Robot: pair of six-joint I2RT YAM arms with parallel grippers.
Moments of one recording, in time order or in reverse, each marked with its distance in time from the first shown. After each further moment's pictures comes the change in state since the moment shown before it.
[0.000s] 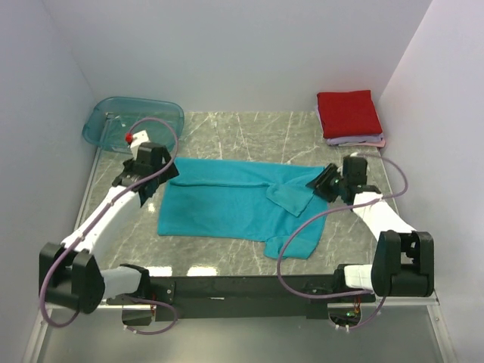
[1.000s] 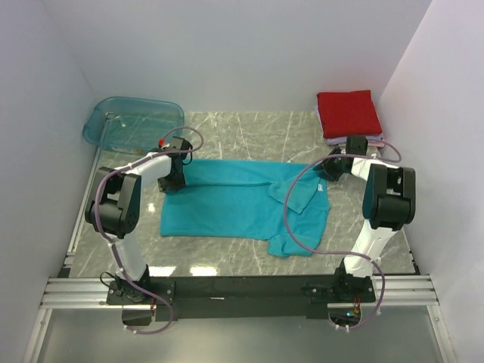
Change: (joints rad) left arm -0.013 0.645 0.299 -0.201 0.041 0.048; right arm -0.135 0.602 0.425 0.068 -0.015 -0.043
